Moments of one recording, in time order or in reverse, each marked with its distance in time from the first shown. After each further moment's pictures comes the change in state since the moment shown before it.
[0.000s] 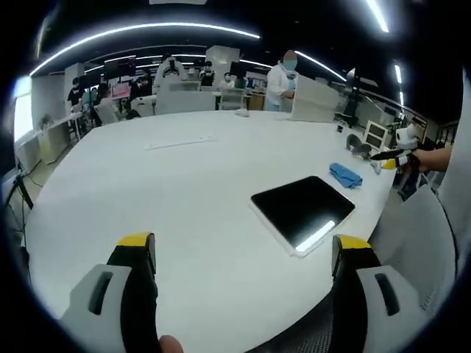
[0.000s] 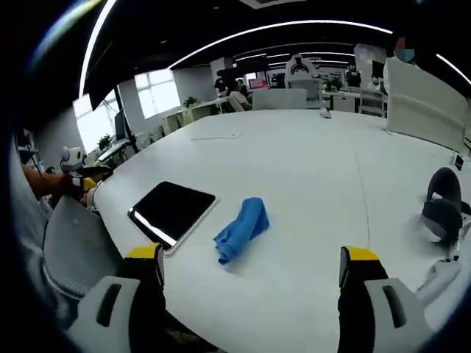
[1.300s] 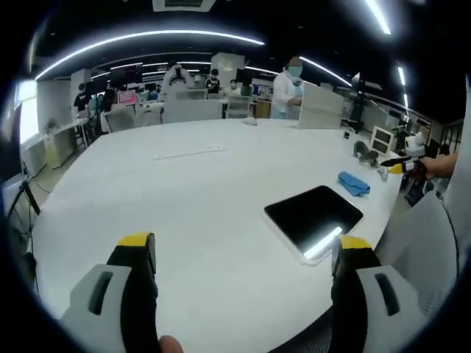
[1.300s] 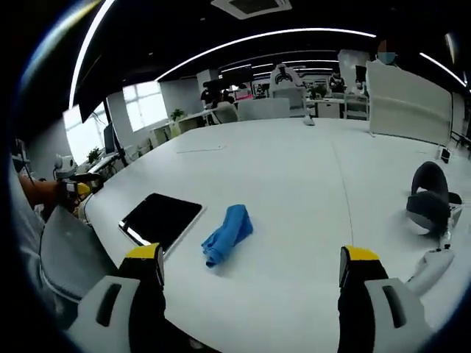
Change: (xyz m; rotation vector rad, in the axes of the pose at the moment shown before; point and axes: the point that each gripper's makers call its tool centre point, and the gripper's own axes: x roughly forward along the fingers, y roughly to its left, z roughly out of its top) left arm -0.006 0.031 0.013 0.010 -0.038 0.030; right arm -0.011 -0.020 -0.001 0.052 -0.057 -0.066
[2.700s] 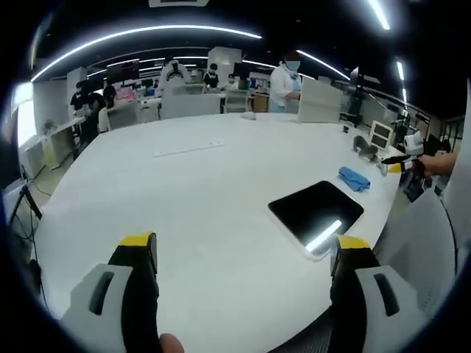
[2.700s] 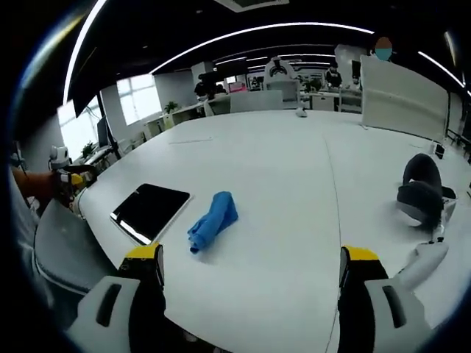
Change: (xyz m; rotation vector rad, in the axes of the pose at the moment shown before) left arm 0.000 0.008 0.006 0.019 0.034 -0.006; right arm -0.005 -0.019 -0.017 0.010 0.049 -0.038
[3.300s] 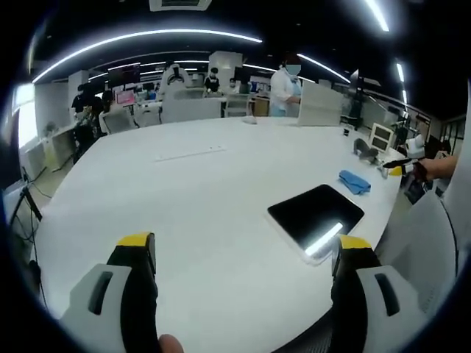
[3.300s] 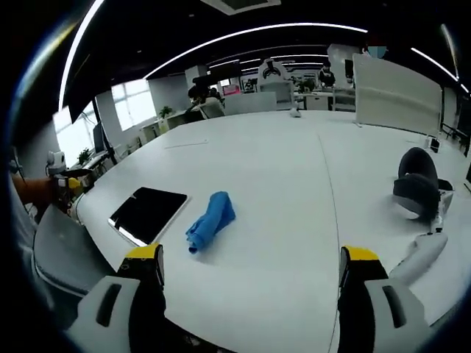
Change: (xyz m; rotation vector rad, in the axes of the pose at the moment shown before) left arm 0.000 -0.001 0.000 0.004 -0.011 0.001; right arm -0.002 -0.002 -0.003 0.021 -0.020 -0.023
